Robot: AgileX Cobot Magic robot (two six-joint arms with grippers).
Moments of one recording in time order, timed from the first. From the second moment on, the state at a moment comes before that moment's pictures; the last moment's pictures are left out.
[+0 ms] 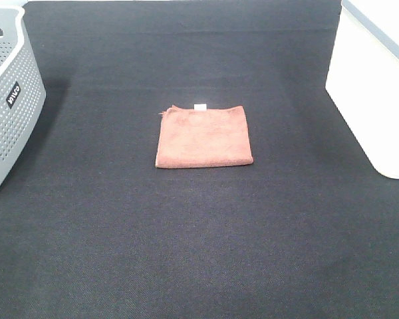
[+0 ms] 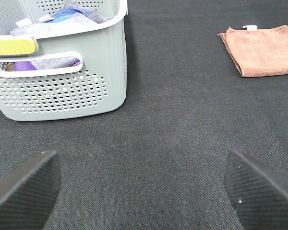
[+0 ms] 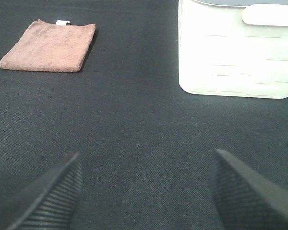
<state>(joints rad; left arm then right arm) -0.01 0.00 -0.50 -0.08 1.06 0.05 0.08 -0.01 -0.50 0.07 1.07 -0.06</state>
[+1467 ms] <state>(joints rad) -0.01 0.00 -0.50 -0.08 1.06 0.05 0.08 -0.01 -0.50 0.07 1.07 -0.06</state>
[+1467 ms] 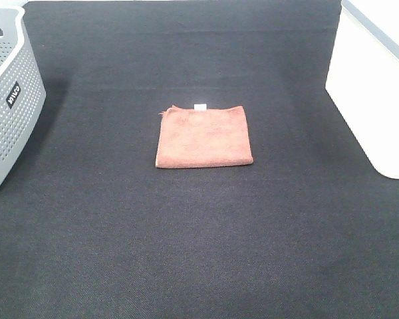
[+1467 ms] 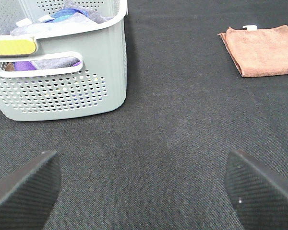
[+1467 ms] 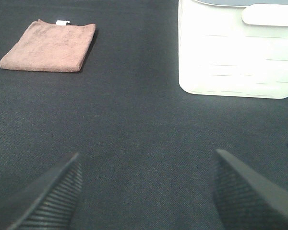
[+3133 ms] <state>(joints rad) -0.01 0.00 -0.50 -0.08 1.06 0.05 0.08 -0.01 -0.50 0.07 1.07 -0.06</state>
